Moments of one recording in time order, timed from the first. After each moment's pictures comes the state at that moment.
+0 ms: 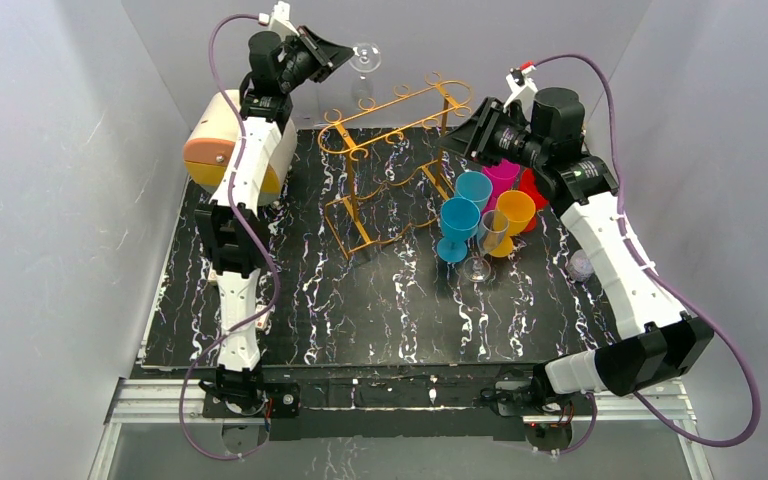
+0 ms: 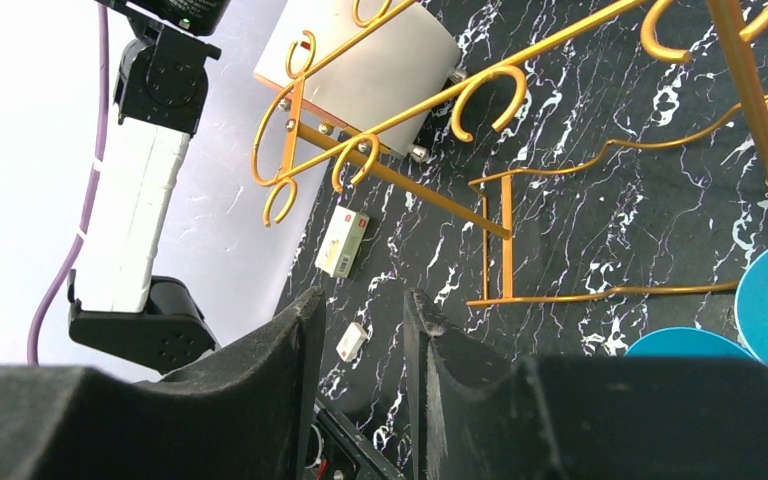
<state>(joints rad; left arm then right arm) -0.18 2.29 2.43 -0.07 0.52 -0.91 0.35 1.38 1.56 -0.43 -0.48 0.70</state>
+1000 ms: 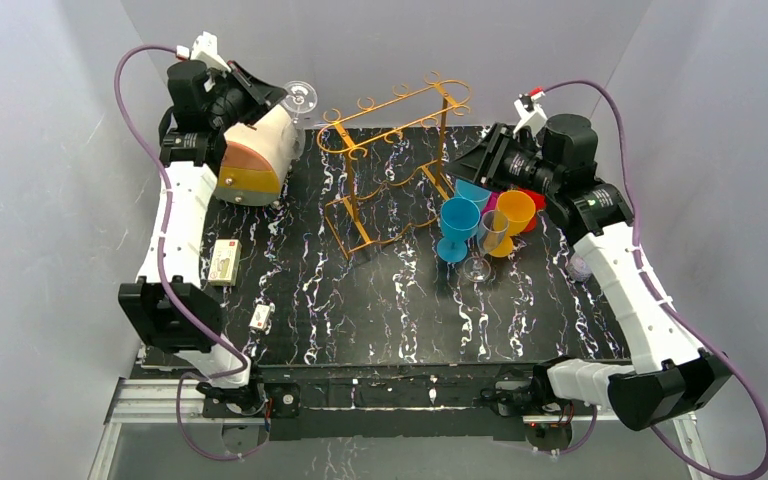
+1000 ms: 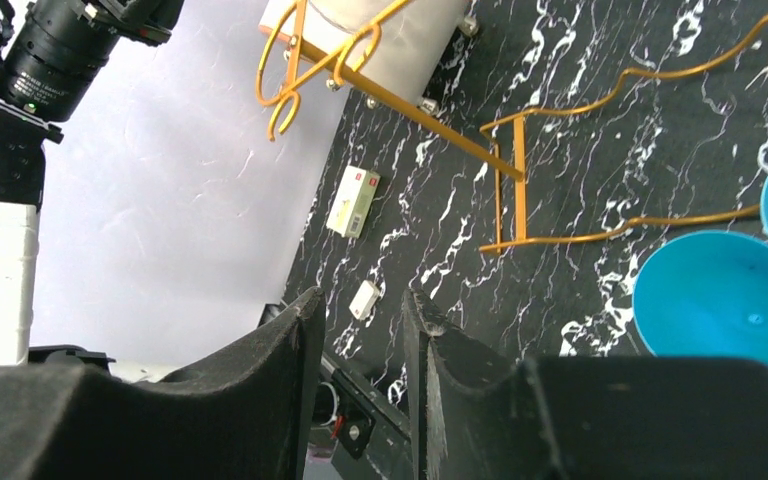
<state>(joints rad) 0.00 1.62 1.79 -0.34 0.40 -0.71 0.35 1.22 1.41 -0.47 -0.50 0.72</state>
